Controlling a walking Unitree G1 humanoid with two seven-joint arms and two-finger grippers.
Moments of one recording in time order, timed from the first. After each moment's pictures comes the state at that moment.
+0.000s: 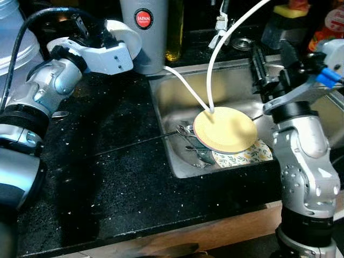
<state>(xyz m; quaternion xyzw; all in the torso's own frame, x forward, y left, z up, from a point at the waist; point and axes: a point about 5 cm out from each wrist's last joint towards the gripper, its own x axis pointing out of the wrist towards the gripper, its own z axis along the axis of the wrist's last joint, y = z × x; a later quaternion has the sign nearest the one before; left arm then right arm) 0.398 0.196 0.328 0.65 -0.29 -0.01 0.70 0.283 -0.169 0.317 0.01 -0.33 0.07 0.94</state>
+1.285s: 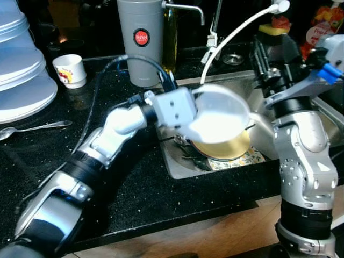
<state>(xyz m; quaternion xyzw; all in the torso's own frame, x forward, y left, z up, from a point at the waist) 0.359 0.079 0.328 0.40 -0.42 -0.24 0.78 0.289 -0.171 0.323 0.01 -0.34 0.07 0.94</state>
